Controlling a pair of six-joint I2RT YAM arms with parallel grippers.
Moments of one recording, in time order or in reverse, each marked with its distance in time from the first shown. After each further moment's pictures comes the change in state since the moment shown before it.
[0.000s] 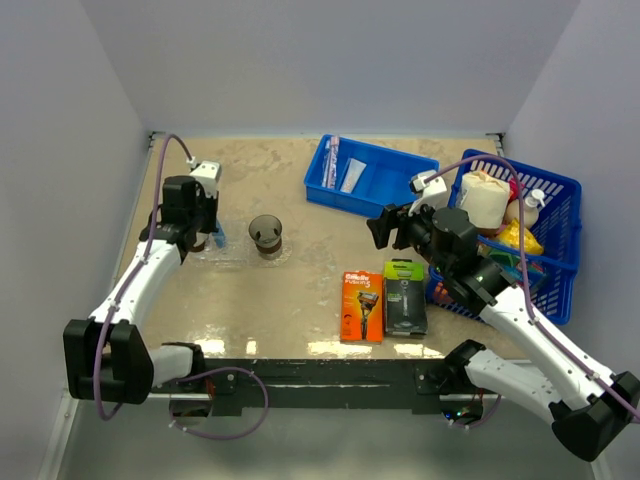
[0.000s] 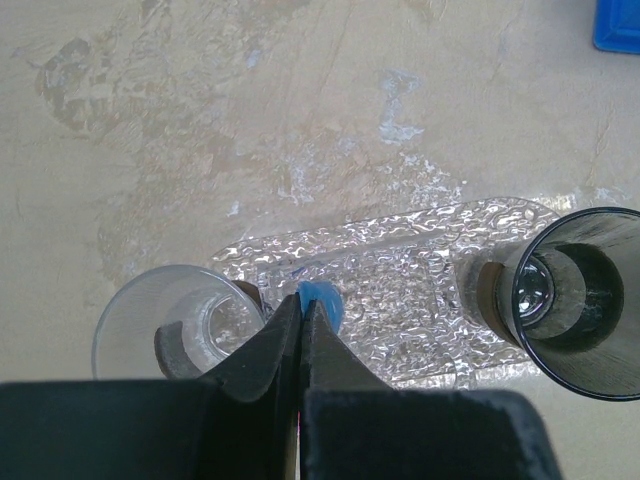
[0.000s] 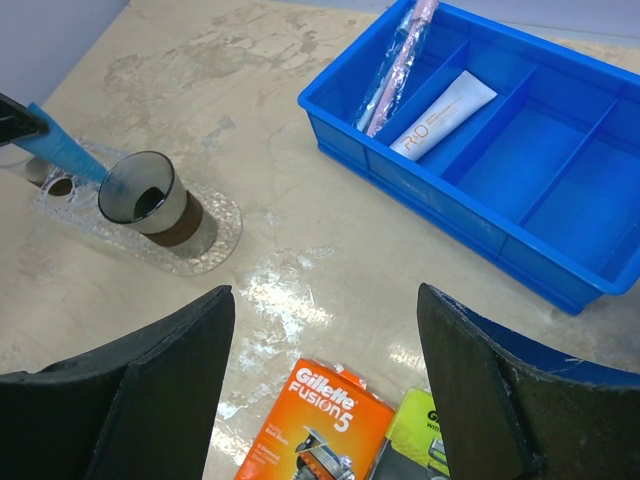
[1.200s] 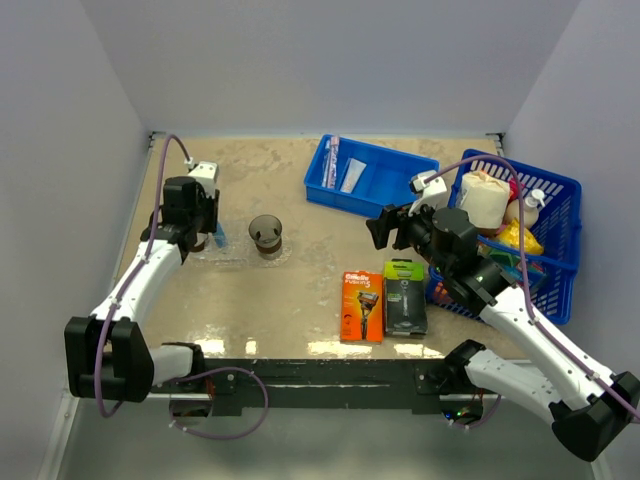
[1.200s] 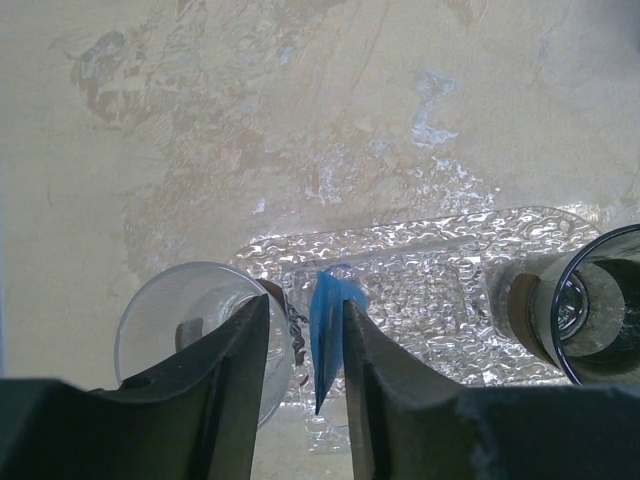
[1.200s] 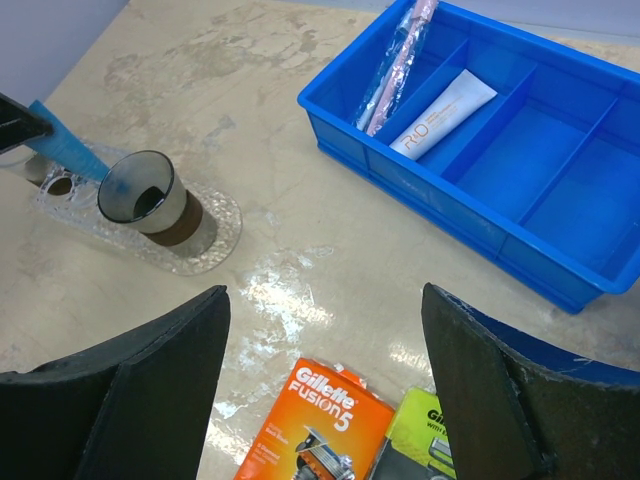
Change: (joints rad) left arm 0.003 0.013 -0.015 0.028 -0.059 0.000; right arm 0.000 -0.001 -0.002 0.000 0.000 0.000
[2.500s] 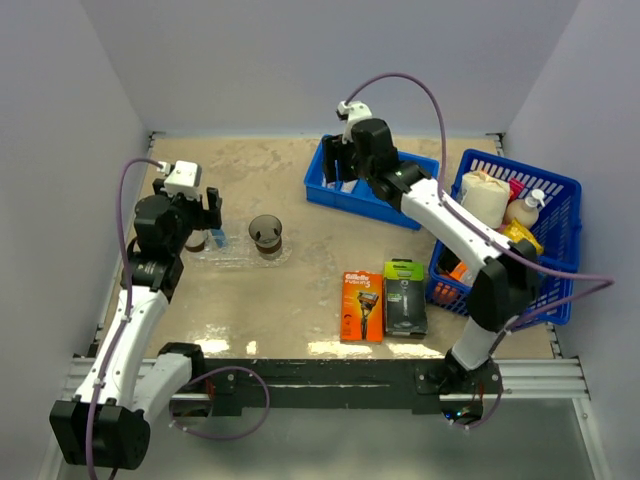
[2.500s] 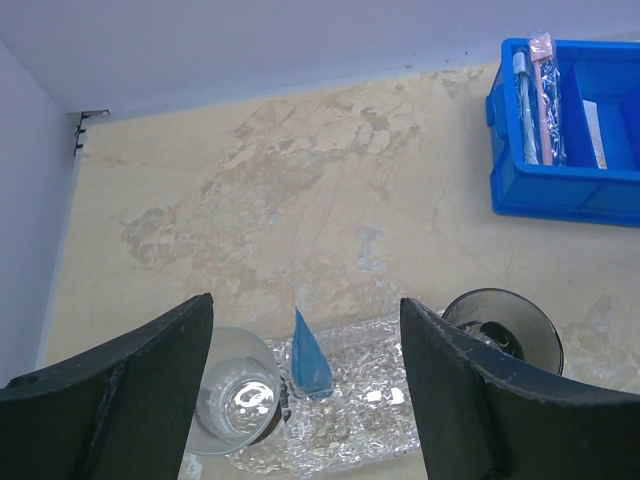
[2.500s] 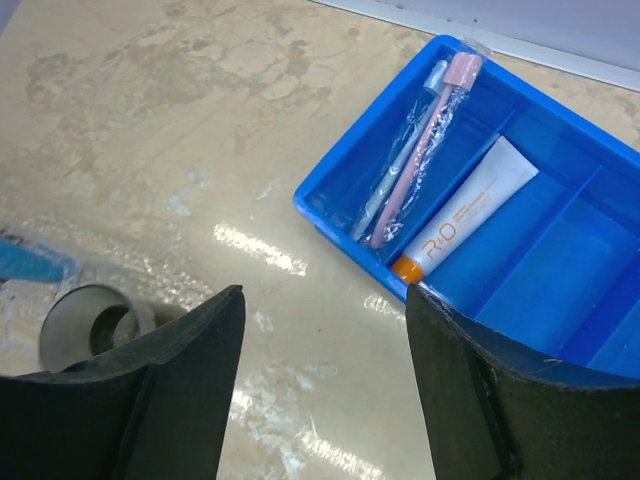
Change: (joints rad) left arm 0.000 -0.358 -0.103 0.172 0.108 -0.026; right arm -0.014 0.779 0.720 -0.132 -0.010 -0.048
